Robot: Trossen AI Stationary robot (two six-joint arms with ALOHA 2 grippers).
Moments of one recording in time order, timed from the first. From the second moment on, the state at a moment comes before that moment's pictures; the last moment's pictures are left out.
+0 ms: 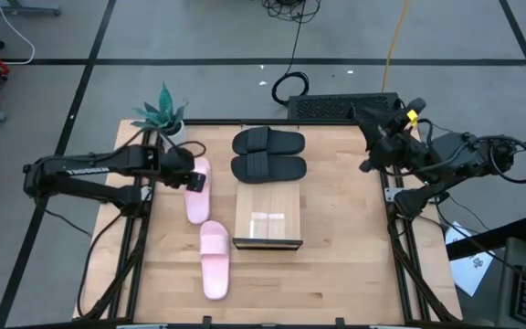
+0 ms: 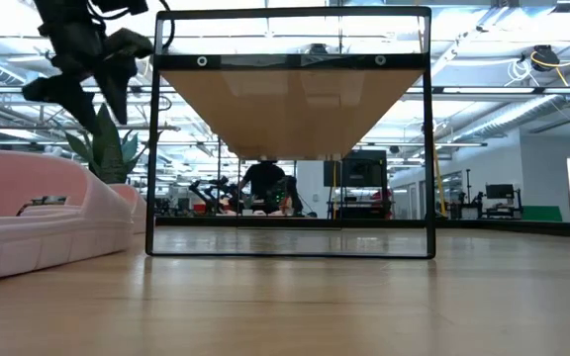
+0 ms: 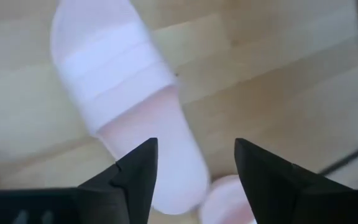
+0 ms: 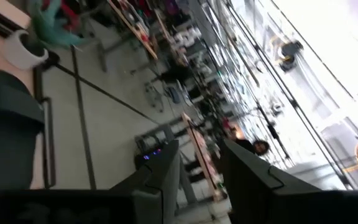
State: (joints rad) left arm 0.18 1.00 0.86 -1.01 -0.08 -1.05; right arm 0.39 1.05 1.49 -0.51 1.20 -0.98
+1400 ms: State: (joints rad) left arm 0.12 1.19 0.87 -1.15 -0.16 -0.69; right arm 0.35 1.06 1.49 -0.51 1.18 -0.98
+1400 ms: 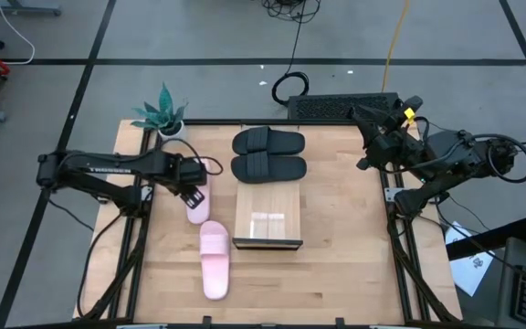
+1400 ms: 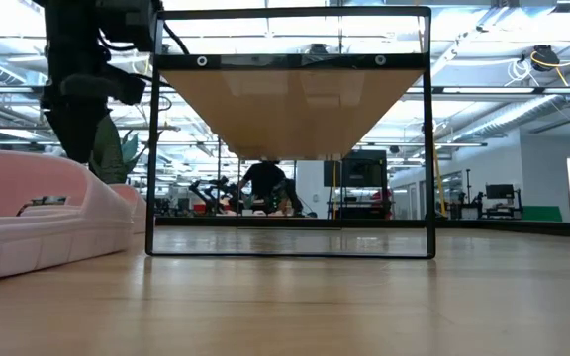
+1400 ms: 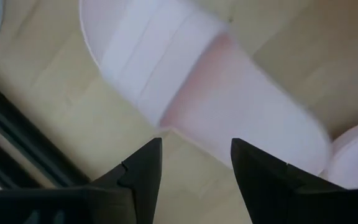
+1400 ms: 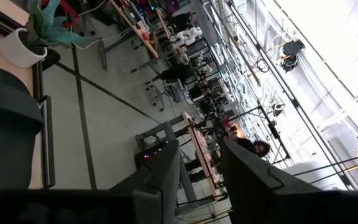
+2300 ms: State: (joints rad) left arm 0.62 1.18 0.87 -0.96 0.29 -0.16; right arm 0.35 1.11 1.49 -0.39 1.17 -1.04
